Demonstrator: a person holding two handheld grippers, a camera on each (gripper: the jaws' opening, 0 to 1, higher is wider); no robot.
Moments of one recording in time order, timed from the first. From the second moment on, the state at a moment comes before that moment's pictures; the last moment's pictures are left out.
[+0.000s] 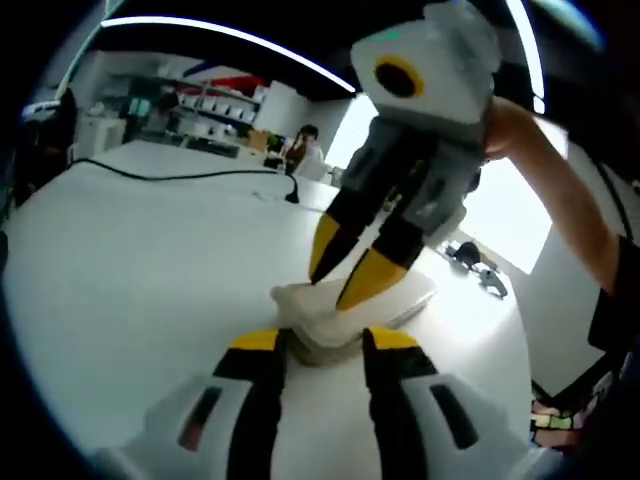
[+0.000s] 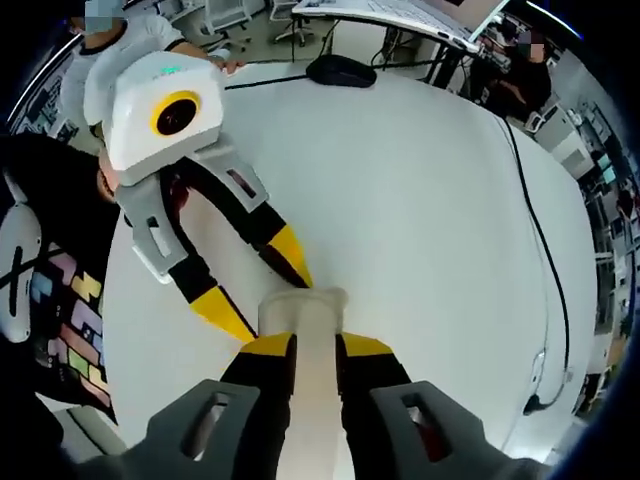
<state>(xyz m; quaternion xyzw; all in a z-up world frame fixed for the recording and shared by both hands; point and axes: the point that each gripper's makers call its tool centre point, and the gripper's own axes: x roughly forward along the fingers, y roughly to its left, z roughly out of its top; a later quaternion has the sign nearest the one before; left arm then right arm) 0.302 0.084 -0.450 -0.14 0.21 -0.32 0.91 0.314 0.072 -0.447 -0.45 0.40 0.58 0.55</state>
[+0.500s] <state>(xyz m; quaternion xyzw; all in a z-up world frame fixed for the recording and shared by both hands) 0.300 0.085 -0.449 -0.14 0.20 -0.32 0.91 0.312 0.075 -0.448 -0.47 0.40 0.57 0.54</state>
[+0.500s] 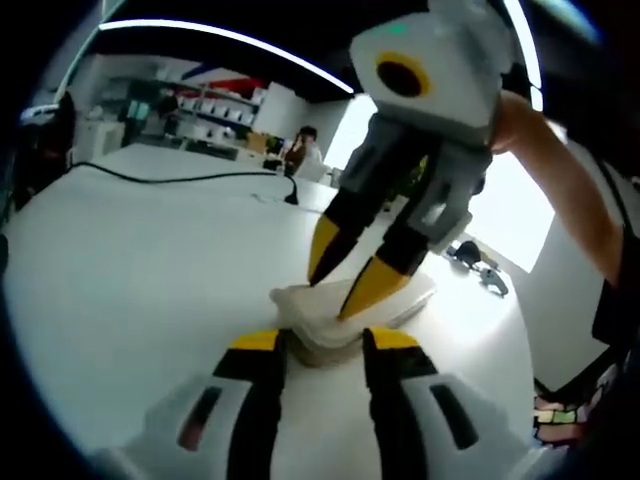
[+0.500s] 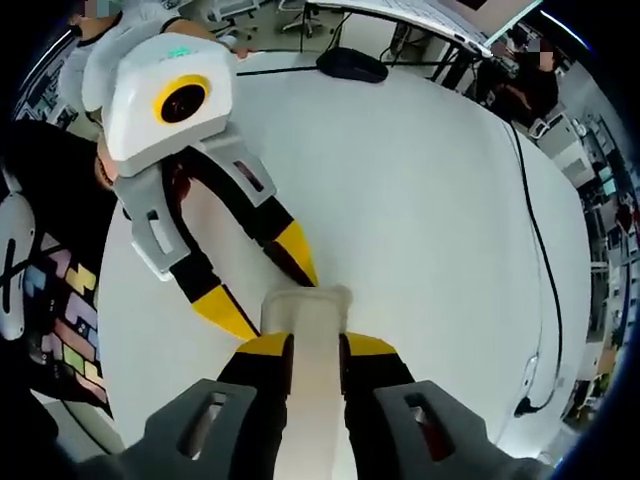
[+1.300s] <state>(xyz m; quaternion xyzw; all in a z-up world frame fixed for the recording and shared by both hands) 0.299 0.087 -0.449 -0.12 0.20 -0.32 0.92 0.306 0.082 -0.450 -0.49 0.43 0.57 0.51</state>
